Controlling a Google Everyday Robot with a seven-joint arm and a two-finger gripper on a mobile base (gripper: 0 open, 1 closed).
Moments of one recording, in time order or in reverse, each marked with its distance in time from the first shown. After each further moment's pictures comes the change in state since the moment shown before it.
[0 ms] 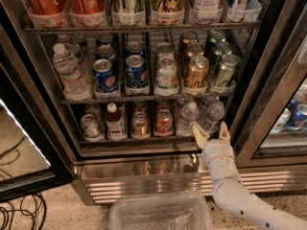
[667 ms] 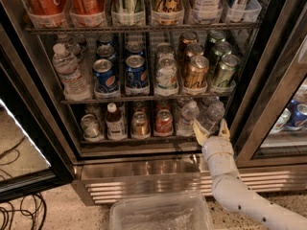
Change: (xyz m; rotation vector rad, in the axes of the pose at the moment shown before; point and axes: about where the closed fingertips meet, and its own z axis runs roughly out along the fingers) arm 0.002 -0.003 0.015 0.005 -0.017 -0.018
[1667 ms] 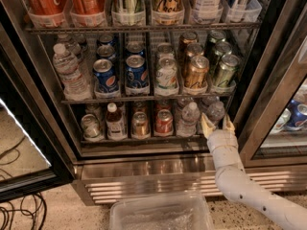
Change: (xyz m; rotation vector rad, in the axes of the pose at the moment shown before) arm -0.003 -0.031 0.025 0.052 -0.012 -0.062
